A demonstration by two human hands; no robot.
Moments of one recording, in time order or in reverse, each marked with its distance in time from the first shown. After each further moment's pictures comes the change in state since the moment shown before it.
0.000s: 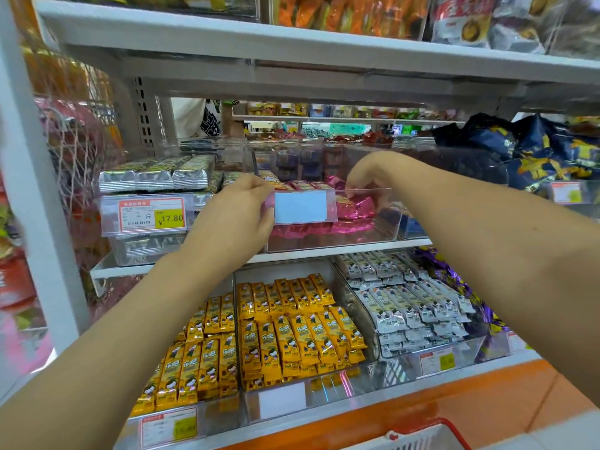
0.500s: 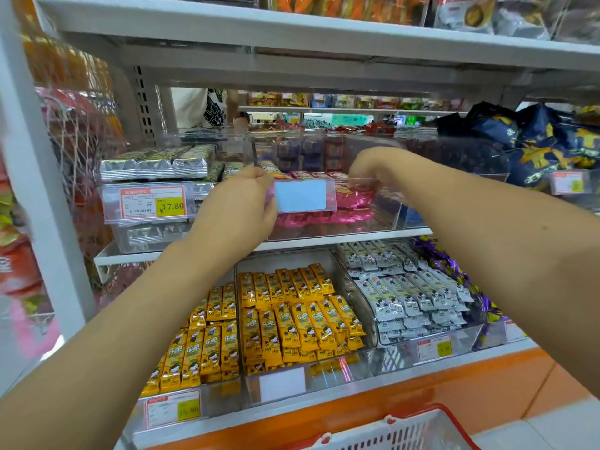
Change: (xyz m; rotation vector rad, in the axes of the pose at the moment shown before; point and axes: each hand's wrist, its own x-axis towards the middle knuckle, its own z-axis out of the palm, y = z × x) left_hand 0.000 0.006 0.001 0.050 -0.020 -0.034; right_hand 0.003 0.005 0.001 -0.348 0.235 -0.215
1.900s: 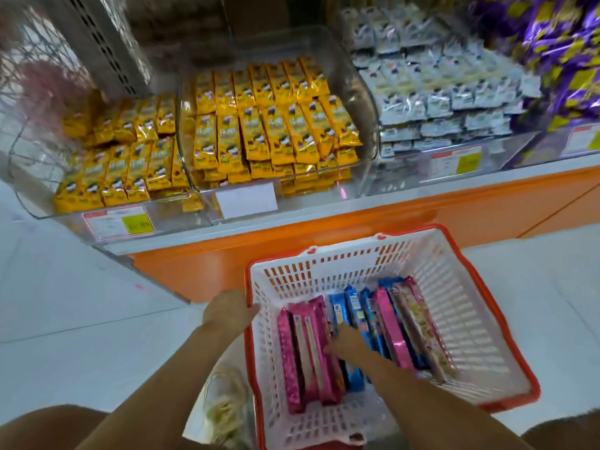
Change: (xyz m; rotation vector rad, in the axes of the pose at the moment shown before) left_hand -0.337 -0.001 0.257 0.005 -1.165 -0.625; right_hand -0.230 0.111 0.576 0.454 -0.876 0.359
